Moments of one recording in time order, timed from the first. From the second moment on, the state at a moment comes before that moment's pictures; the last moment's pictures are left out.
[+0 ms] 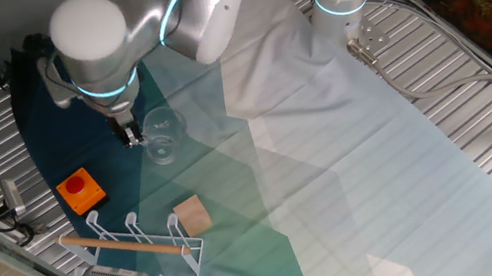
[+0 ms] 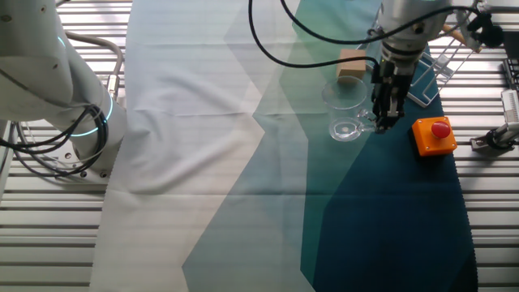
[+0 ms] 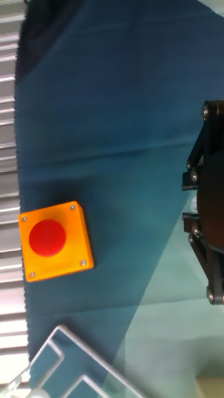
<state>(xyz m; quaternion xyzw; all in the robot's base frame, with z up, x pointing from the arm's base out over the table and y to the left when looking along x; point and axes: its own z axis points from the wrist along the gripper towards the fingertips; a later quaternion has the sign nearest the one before) 0.607 -0.015 0.121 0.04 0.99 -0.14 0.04</state>
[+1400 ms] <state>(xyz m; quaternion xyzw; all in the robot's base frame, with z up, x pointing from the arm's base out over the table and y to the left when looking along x) 0.603 -0.012 0.124 0.04 0.99 -0.14 0.08</state>
